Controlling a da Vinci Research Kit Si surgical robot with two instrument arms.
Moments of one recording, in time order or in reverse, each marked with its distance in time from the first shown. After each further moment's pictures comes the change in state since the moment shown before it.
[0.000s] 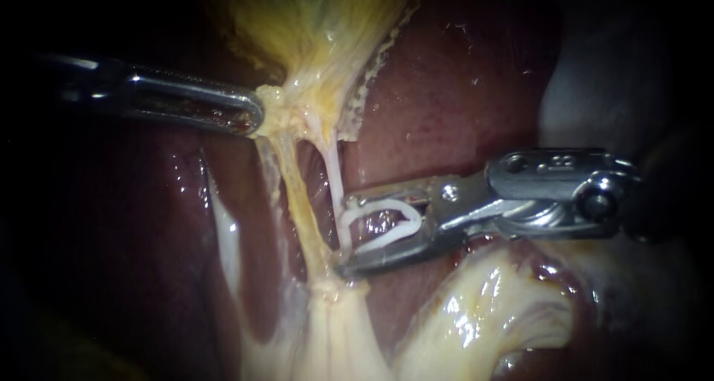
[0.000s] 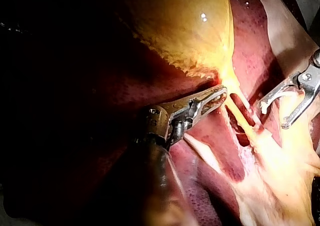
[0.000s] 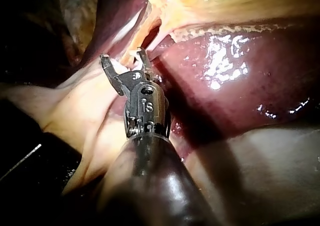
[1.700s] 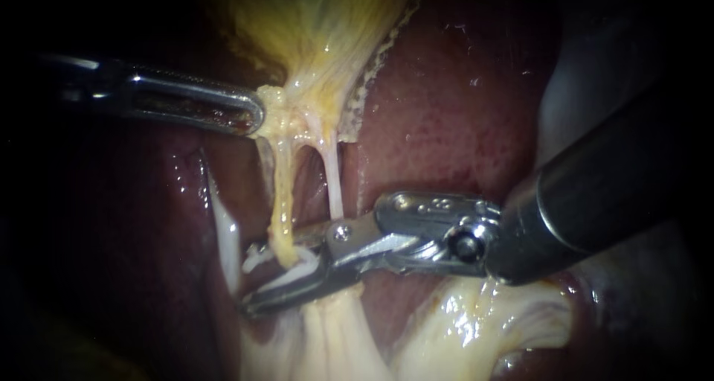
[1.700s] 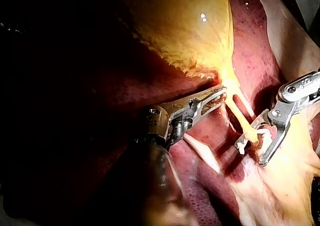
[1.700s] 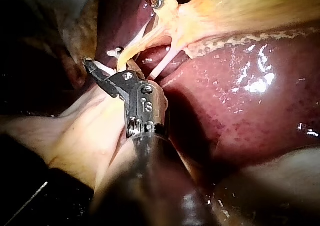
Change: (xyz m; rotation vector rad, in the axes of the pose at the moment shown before) right arm -0.002 0.001 0.011 0.223 0.081 0.048; left arm 0.000 0.000 0.000 -0.001 -0.001 0.000
